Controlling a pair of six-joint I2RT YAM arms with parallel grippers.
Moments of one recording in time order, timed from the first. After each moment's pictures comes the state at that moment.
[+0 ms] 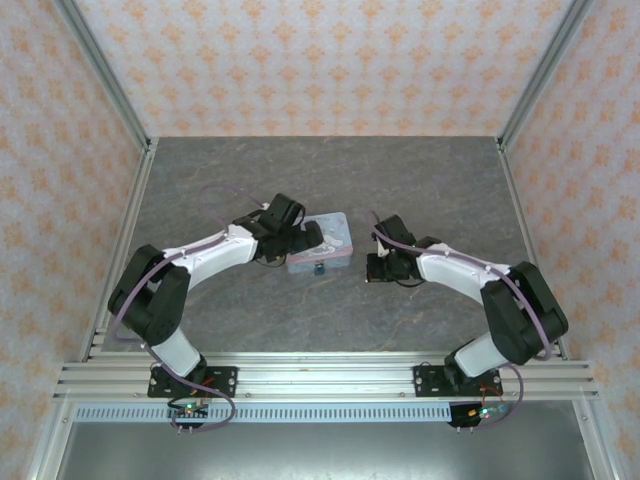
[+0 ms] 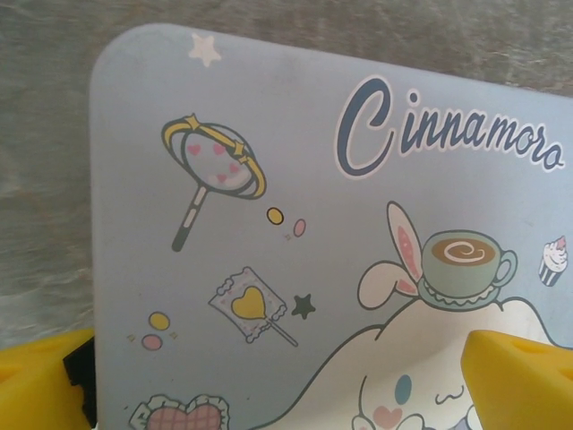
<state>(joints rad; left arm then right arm) -0.55 1.67 1.07 -0.41 0.00 -0.88 0.53 1.47 0.76 -0.43 -0.13 0.45</state>
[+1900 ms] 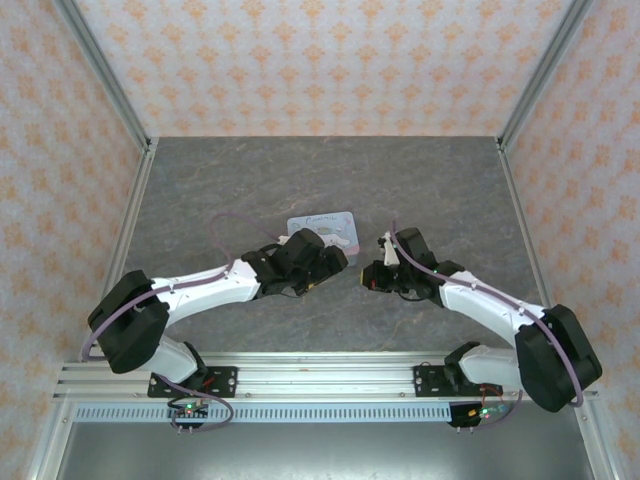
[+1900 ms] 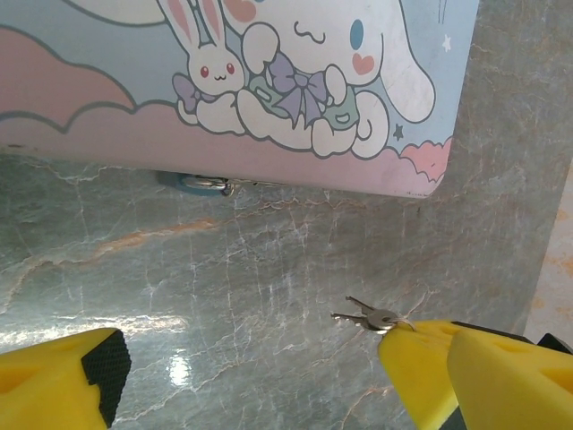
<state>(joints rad) -0.82 1.48 0.88 -0.26 0.00 -1.29 0.53 1.21 0.58 -0.26 -0.39 0.63</state>
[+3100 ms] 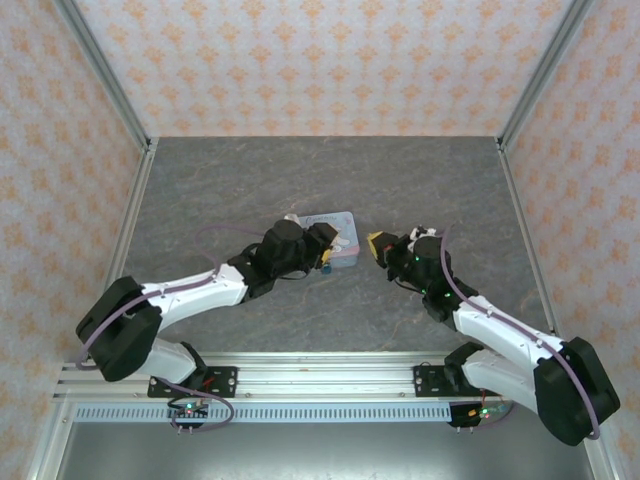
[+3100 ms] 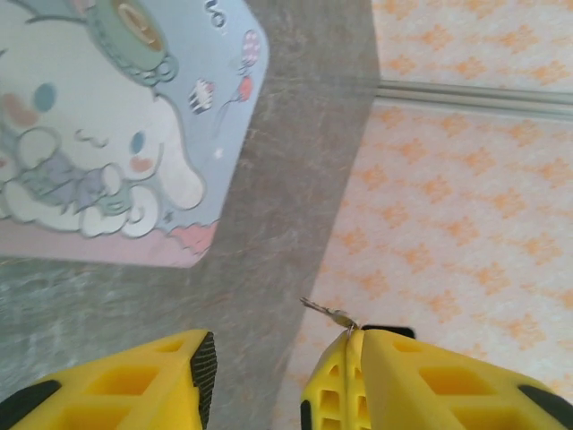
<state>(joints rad) -0.74 1.44 0.76 0.25 0.03 -1.62 0.53 1.01 0.40 0.34 -0.12 1.59</state>
